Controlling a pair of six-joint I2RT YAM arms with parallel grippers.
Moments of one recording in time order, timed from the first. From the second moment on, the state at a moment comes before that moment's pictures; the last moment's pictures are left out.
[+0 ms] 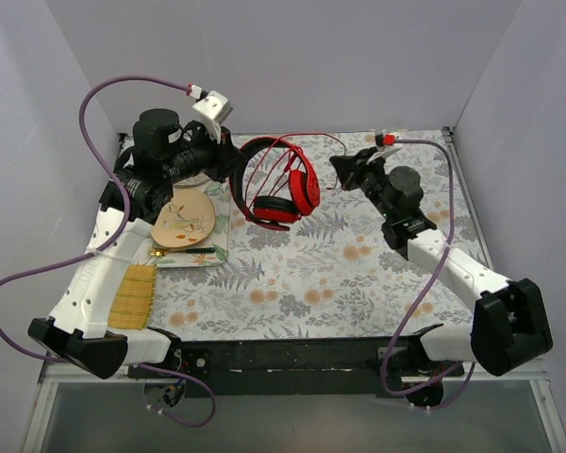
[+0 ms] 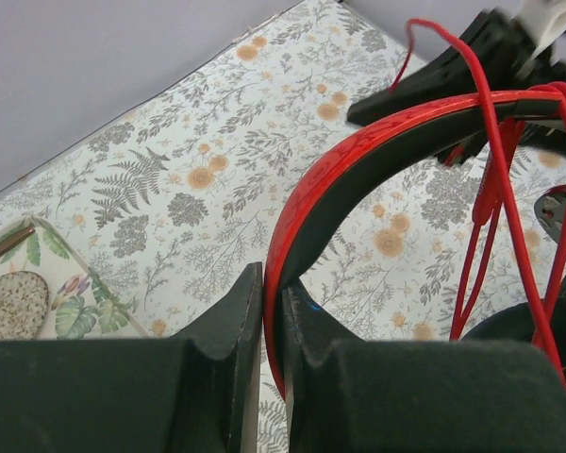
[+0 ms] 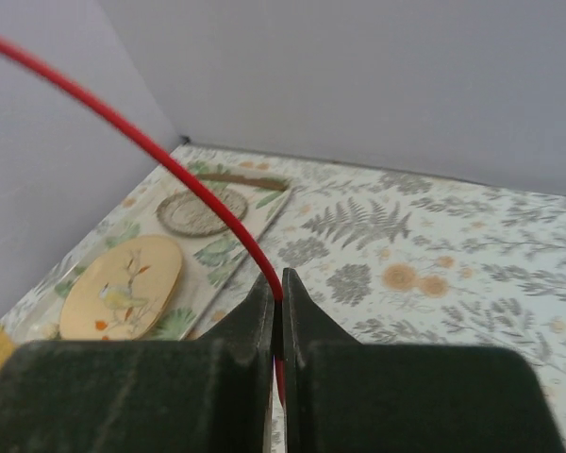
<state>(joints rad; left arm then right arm) -0.40 1.29 1.63 -0.61 0.40 0.02 0.50 1.33 0.86 0.55 -0.14 0.33</state>
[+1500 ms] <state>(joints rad) -0.32 1.36 1.46 -0.40 0.27 -0.60 0.59 1.44 0.91 0.21 -0.24 0.40</state>
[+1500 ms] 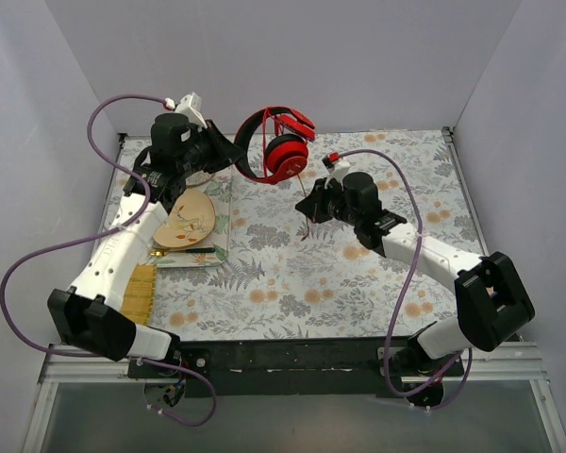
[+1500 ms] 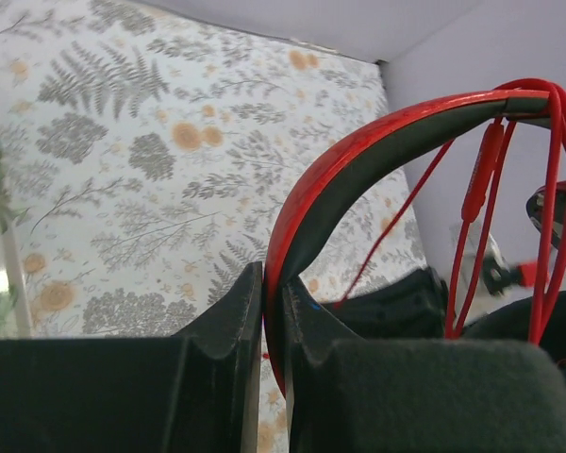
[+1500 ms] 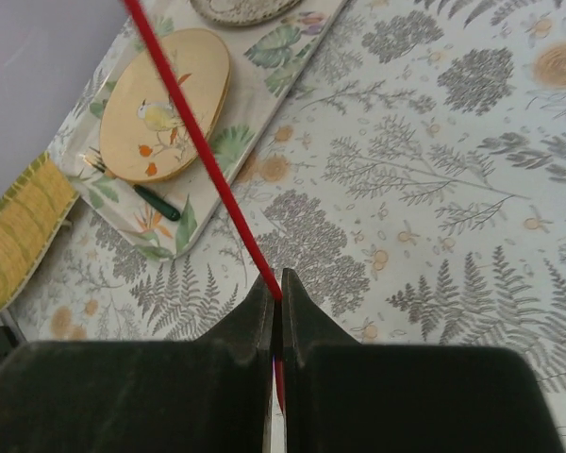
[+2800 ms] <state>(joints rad) -0.41 1.73 0.99 -0.03 -0.23 -0.34 0.86 1.77 1.14 -0.34 -0.18 0.26</state>
